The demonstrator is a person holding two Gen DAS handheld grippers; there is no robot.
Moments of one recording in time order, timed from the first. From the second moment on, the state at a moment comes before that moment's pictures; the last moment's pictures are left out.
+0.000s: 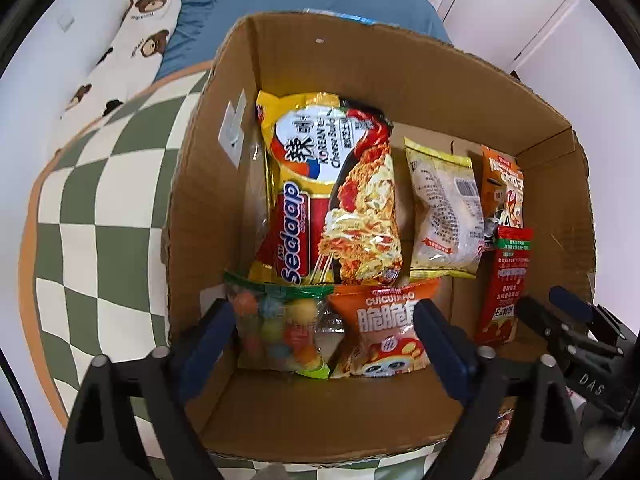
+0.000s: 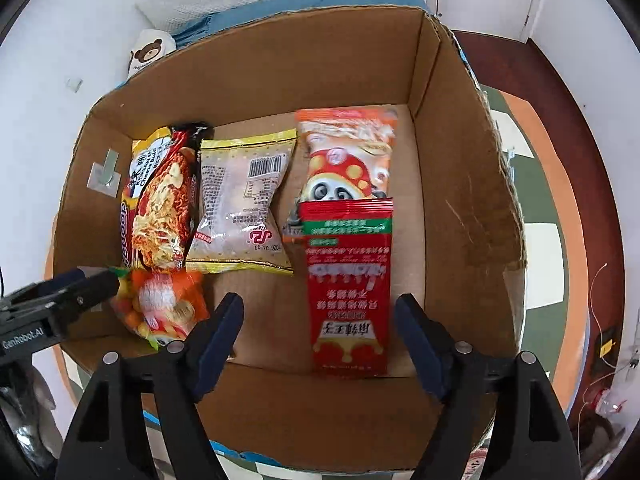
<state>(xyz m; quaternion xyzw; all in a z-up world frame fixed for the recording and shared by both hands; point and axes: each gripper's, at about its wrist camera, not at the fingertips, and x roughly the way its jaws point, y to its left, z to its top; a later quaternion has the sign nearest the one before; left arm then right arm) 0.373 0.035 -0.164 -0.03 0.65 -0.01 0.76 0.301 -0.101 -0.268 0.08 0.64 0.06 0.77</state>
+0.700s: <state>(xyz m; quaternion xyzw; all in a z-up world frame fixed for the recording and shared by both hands) 0.331 0.017 -0.104 -0.01 0.56 -0.01 0.83 0.259 -0.109 -0.218 0.07 0.59 0.04 0.80</state>
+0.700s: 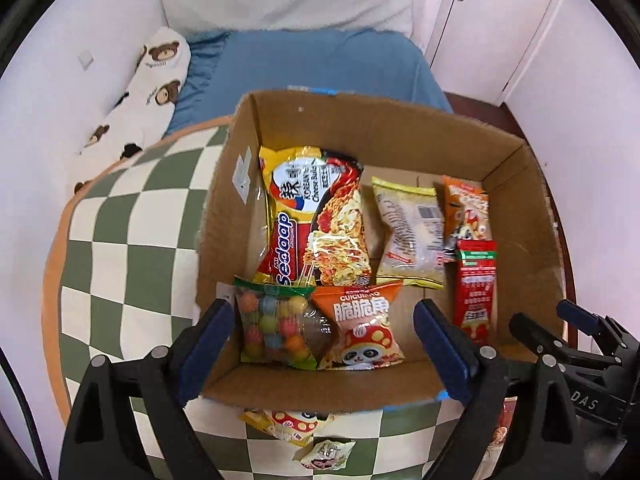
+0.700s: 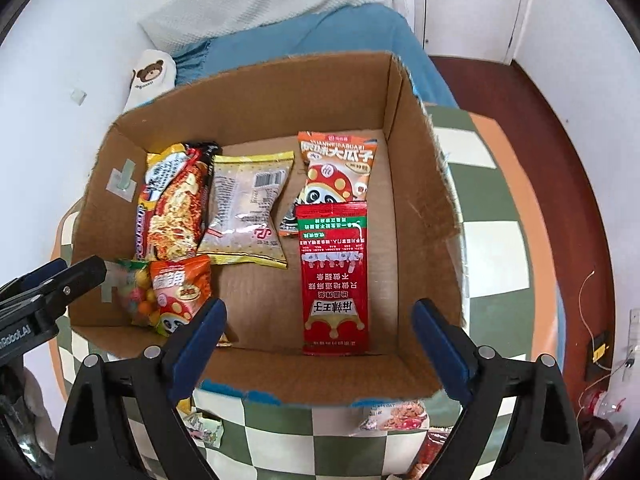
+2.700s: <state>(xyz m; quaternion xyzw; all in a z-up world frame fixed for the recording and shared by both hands) 0.229 0.013 -0.231 0.20 0.63 -0.06 0.75 0.020 -0.165 -0.370 0.14 0.75 -0.08 0.64</state>
